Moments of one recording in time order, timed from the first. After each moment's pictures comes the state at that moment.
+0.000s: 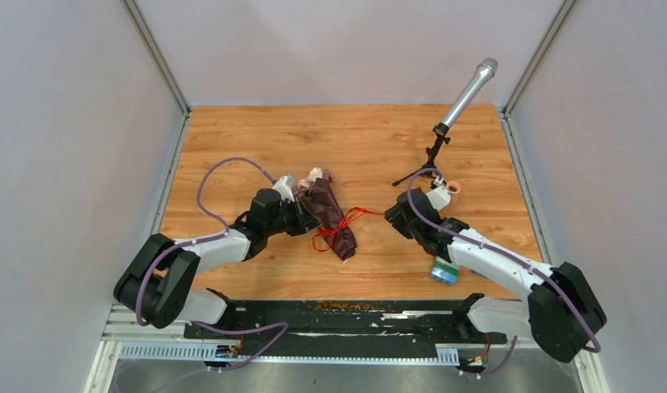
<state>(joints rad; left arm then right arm) -0.52 1.37 0.46 0.39 0.31 -0.76 0.66 1.15 0.64 -0.22 0.35 1.17</state>
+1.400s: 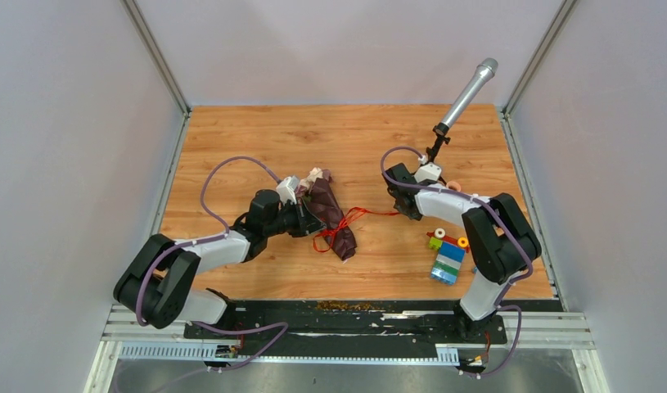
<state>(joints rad) -0.52 1.37 0.44 0.45 0.43 -0.71 0.49 1.72 0.98 -0.41 0.58 0.92</state>
